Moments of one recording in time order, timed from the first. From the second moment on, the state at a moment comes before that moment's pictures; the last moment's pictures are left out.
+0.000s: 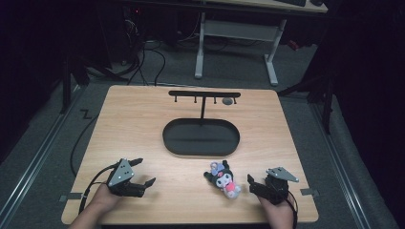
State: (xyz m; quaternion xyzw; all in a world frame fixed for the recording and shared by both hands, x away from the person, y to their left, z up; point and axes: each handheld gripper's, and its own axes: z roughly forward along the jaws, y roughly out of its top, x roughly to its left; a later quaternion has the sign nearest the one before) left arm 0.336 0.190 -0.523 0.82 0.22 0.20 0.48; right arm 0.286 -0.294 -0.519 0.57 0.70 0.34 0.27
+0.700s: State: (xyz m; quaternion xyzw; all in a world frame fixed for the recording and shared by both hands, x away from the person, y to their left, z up) left arm 0.336 0.190 -0.524 0.82 0.22 0.20 0.48; right arm 0.286 -0.294 -0.517 0.57 0.69 0.35 0.27
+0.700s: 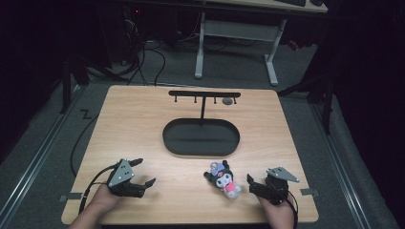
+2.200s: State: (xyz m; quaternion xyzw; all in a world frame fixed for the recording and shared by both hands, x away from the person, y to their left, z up) left arm 0.335 0.190 -0.524 0.82 0.22 0.20 0.48; right arm 0.293 -0.283 -0.502 0.57 0.73 0.29 0.23
